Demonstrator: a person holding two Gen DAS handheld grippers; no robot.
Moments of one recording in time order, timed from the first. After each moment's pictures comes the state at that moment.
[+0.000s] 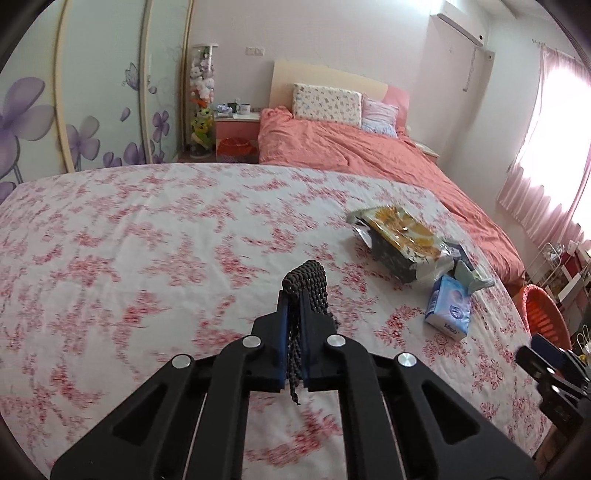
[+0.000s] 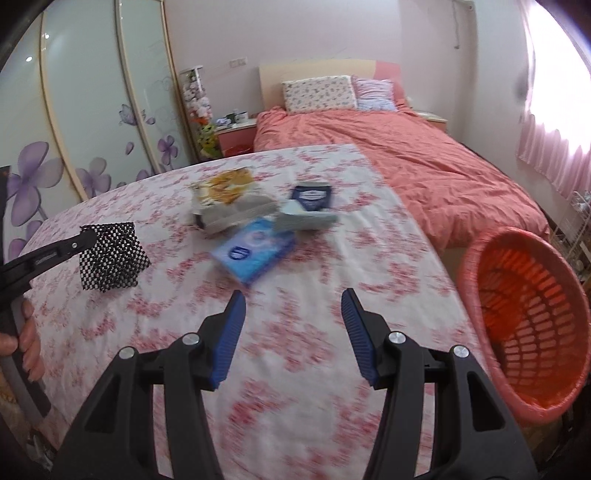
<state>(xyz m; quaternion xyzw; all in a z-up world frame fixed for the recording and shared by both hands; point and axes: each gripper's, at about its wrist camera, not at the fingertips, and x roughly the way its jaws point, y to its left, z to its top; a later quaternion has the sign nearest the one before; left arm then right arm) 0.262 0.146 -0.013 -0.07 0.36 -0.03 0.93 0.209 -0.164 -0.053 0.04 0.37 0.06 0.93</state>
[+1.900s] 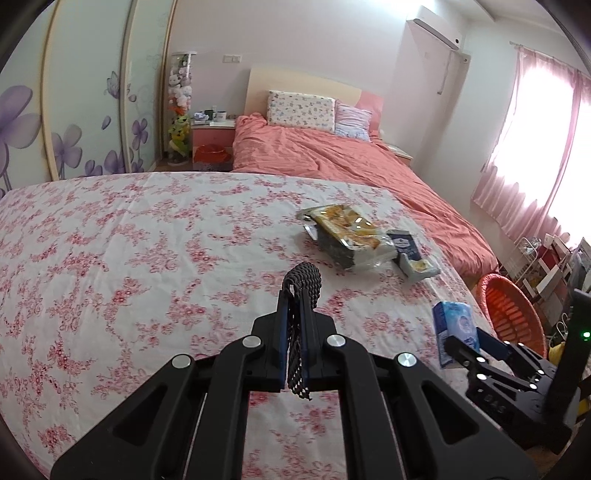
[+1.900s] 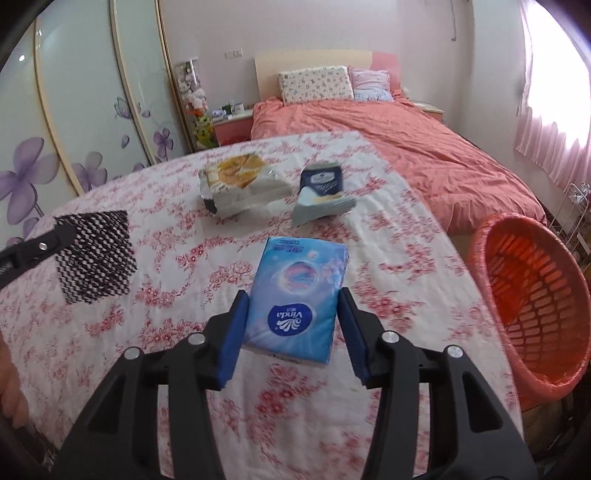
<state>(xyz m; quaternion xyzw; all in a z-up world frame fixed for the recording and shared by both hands) 0.221 0.111 0.007 -0.07 0.34 -0.08 0.93 0.191 -0.153 -0.054 0.04 0.38 0.04 0.92</state>
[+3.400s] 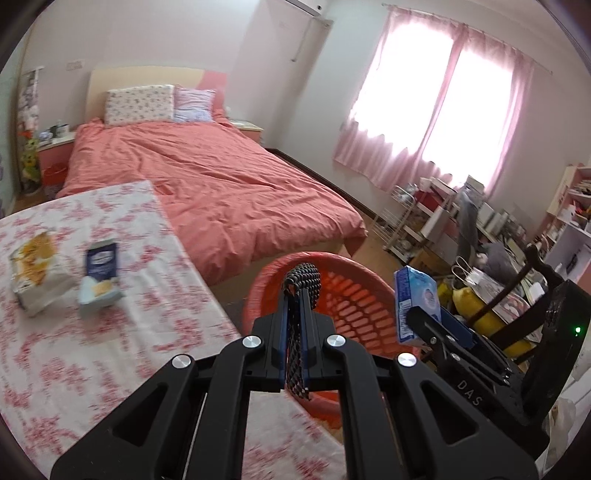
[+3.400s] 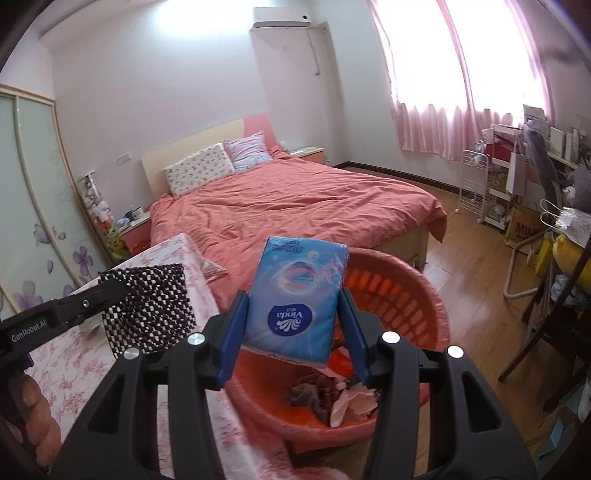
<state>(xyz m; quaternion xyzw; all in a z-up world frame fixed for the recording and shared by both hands) 0.223 -0.170 0.019 -0.03 0.34 -0.35 0.87 0.113 -0.405 -0.017 0.16 0.25 -0.15 0.94</state>
